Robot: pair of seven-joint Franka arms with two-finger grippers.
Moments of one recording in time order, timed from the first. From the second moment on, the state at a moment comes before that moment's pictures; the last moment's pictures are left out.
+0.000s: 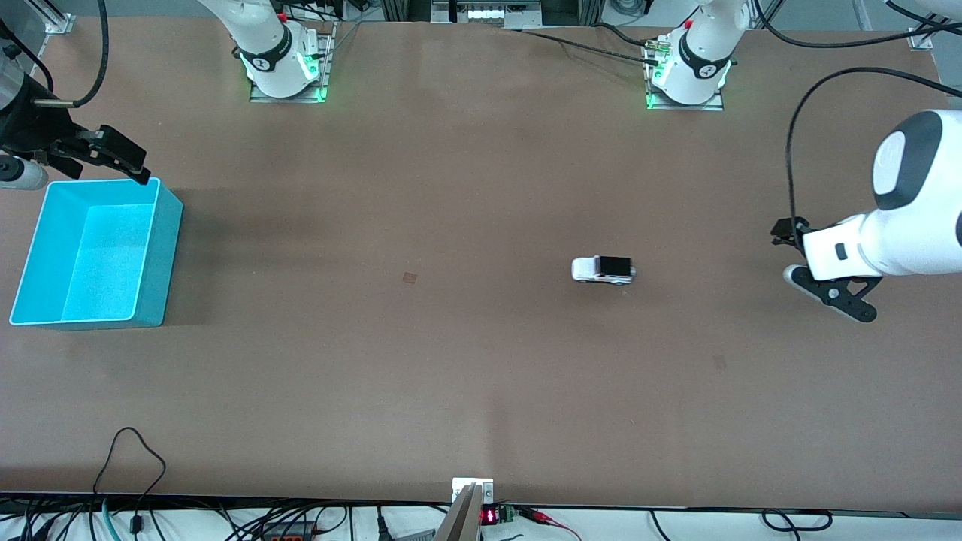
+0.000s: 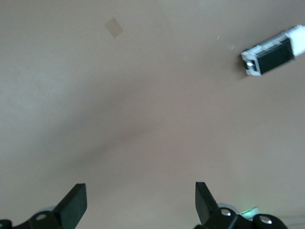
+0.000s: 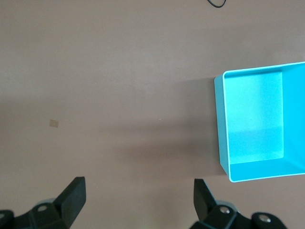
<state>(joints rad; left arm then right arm) 0.35 0.36 -0.47 -1.51 0.22 1.54 0.30 -0.02 0.01 0.10 -1.54 -0.02 1.55 0.16</state>
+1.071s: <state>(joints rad) -0.05 -0.02 -0.02 -1.69 0.08 1.68 -0.02 -0.02 0.01 0.10 -1.54 -0.02 1.55 0.16</state>
